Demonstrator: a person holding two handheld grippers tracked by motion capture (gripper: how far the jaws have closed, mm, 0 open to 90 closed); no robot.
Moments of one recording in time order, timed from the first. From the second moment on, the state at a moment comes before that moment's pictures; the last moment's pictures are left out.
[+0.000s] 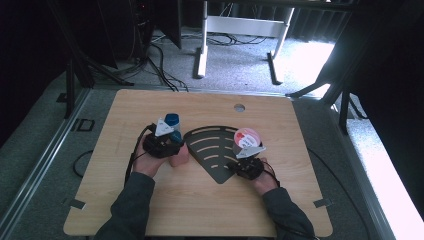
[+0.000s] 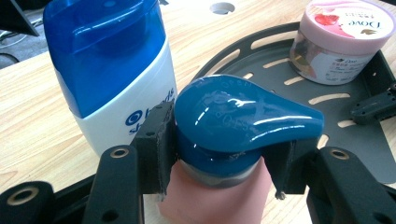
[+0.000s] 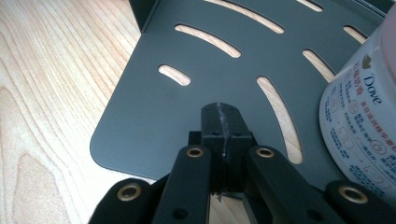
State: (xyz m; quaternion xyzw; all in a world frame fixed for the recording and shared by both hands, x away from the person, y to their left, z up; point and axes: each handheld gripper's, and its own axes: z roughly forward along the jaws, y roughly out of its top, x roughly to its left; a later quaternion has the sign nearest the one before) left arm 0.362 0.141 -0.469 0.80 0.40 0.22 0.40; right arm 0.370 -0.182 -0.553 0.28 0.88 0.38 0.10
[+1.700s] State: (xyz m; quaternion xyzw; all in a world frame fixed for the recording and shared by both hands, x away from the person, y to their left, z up) left arm 0.353 0.130 -0.434 0.81 0.37 0.22 0.41; right arm 0.338 -0.211 -0.552 0.29 0.87 0.36 0.15
